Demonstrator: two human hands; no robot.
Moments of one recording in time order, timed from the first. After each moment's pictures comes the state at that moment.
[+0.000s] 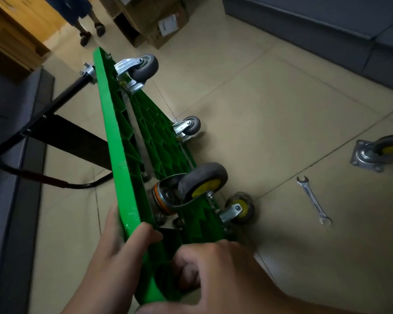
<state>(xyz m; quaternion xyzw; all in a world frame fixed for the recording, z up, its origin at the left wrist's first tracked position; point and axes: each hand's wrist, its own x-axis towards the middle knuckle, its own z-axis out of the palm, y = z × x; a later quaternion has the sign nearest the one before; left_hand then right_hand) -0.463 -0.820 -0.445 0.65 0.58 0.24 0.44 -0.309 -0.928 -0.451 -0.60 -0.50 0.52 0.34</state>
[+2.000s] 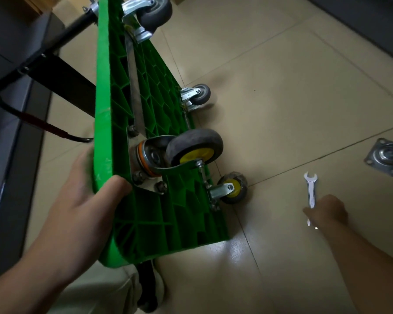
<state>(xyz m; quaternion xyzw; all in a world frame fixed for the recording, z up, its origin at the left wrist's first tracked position) -0.475 -0.800 -0.458 0.74 0.53 0.28 0.30 -0.144 -0.962 -0.803 -0.92 -0.10 0.34 0.14</state>
